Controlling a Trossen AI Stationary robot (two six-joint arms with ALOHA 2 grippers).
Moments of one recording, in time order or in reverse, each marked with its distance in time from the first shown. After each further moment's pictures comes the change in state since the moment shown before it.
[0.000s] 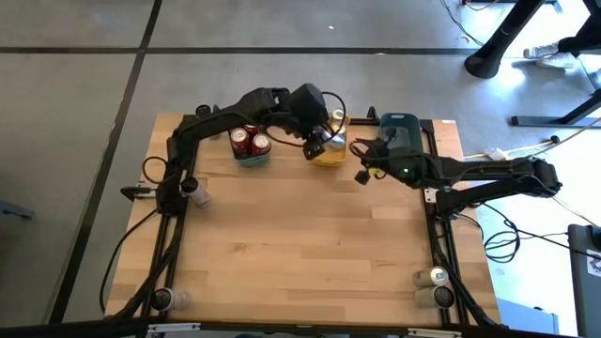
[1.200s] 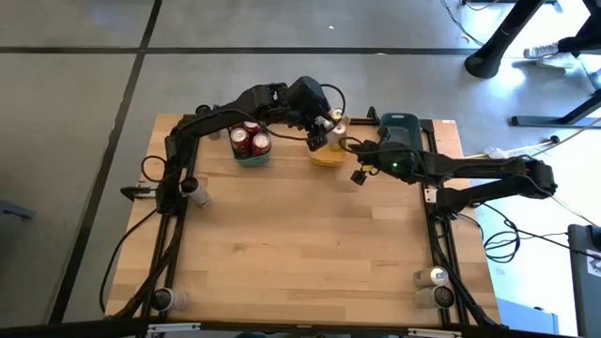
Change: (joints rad) left arm 0.048 -0.013 -0.049 0.127 -0.039 0.042; right arm -0.070 0.042 0.000 -0.047 -0.146 0.066
